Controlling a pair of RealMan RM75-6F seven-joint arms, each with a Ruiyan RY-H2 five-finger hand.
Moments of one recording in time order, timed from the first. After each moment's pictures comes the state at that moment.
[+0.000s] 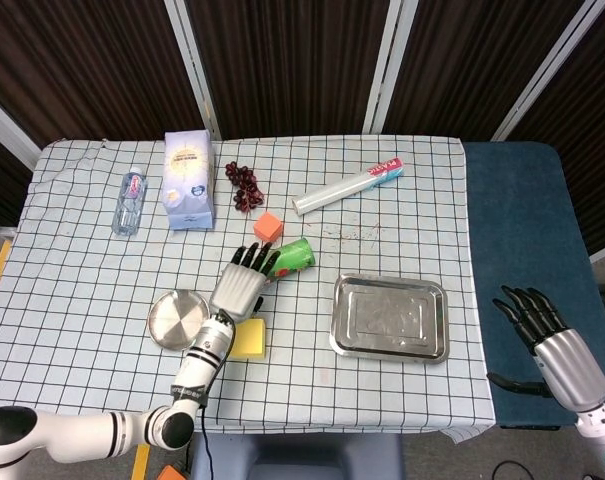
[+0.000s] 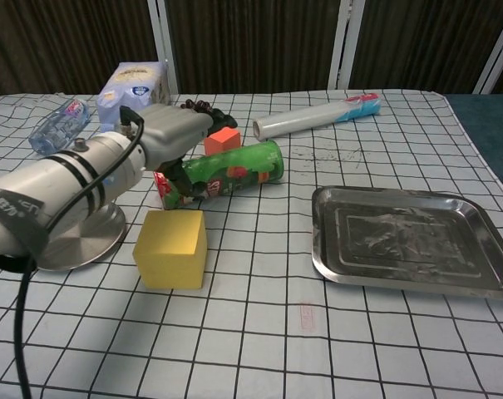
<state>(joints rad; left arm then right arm) -0.85 -1.78 -0.31 -1.50 0.88 1.09 0.96 0.14 -1.12 -0.06 -1.36 -1.82 1.67 0.31</state>
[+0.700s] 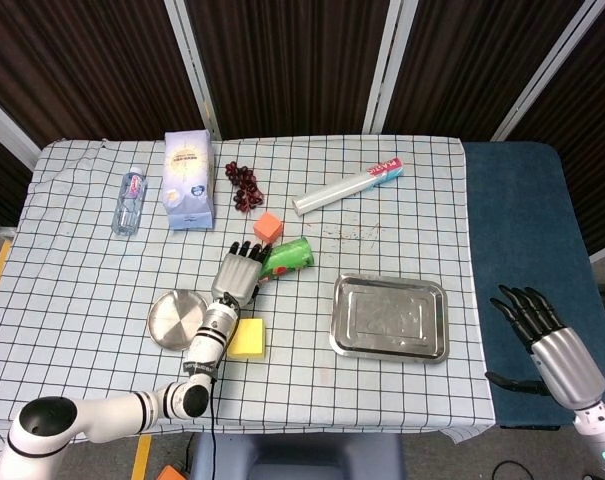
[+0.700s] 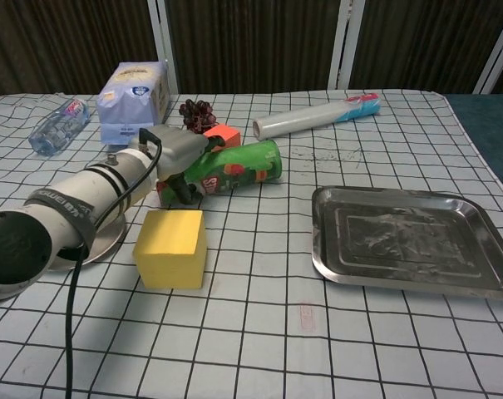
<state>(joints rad) -0.95 -1.89 -0.29 -1.14 0.82 0.98 0.84 0.15 -1.12 -0.05 -1.37 -1.81 1.66 0.31</state>
